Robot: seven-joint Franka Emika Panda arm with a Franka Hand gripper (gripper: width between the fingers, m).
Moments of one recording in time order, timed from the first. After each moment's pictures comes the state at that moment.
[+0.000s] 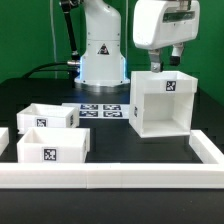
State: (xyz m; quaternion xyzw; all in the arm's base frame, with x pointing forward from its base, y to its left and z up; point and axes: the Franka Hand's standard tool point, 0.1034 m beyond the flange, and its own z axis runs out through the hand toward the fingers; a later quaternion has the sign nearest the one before) arm 0.484 0.094 0.142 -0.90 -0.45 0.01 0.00
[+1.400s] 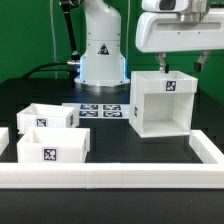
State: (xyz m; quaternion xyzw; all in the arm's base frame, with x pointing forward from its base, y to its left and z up) arm 0.409 0.147 0.121 -0.99 -0.11 0.01 0.01
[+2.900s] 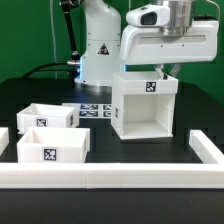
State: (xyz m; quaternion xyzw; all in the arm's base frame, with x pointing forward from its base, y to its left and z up) arm 0.410 0.116 0.098 -1.00 -0.08 0.03 0.02
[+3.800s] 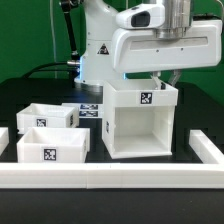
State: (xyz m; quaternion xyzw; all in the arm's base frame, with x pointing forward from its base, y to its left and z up) arm 0.507 0.089 0.099 -1.00 -0.08 0.01 0.03
